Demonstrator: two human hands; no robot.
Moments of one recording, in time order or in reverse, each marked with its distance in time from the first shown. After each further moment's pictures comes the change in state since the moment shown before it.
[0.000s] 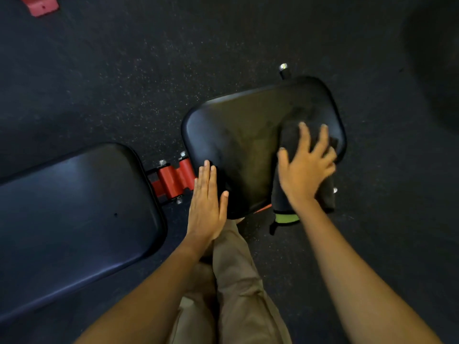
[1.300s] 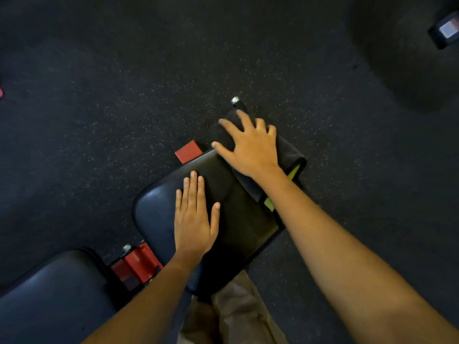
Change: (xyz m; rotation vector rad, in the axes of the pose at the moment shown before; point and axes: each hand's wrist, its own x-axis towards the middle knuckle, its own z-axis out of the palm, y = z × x) left_hand 0.139 0.068 0.007 0.333 -0.036 0.169; right_hand 0.176 -0.026 -0.021 -0.121 -0.251 -0.319
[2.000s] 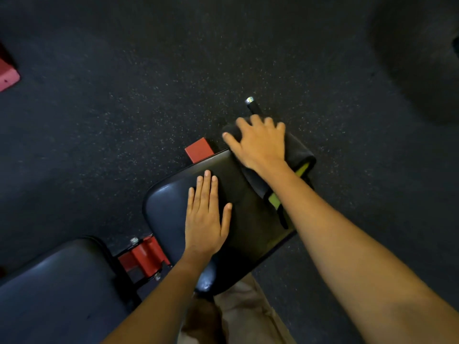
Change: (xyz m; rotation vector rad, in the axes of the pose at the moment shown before) left_hand 0.000 0.000 0.001 -0.038 0.046 0.016; right_hand 0.020 -0.019 -0.003 -0.085 -0.042 0.019
